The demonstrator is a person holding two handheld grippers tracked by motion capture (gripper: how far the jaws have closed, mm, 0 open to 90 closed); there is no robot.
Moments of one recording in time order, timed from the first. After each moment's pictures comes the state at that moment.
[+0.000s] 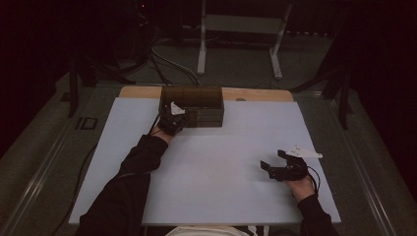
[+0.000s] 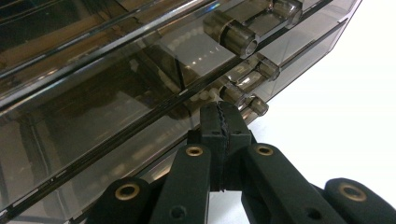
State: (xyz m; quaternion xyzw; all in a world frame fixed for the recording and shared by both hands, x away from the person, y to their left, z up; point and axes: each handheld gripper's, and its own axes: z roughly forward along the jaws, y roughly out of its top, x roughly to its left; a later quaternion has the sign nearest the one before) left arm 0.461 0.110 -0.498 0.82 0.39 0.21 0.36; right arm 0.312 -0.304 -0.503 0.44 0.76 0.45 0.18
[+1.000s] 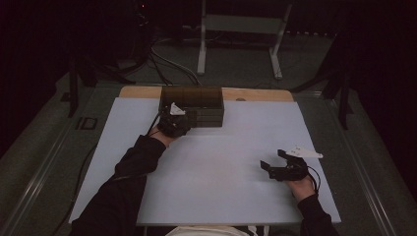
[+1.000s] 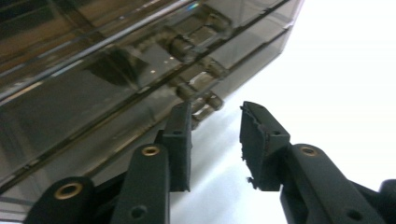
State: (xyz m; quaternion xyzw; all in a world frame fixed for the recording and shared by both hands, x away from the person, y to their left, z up) left arm 0.444 0.108 -0.479 0.83 0.38 0.16 0.37; right arm 0.311 -0.303 -0.501 0.44 0.76 0.45 0.18
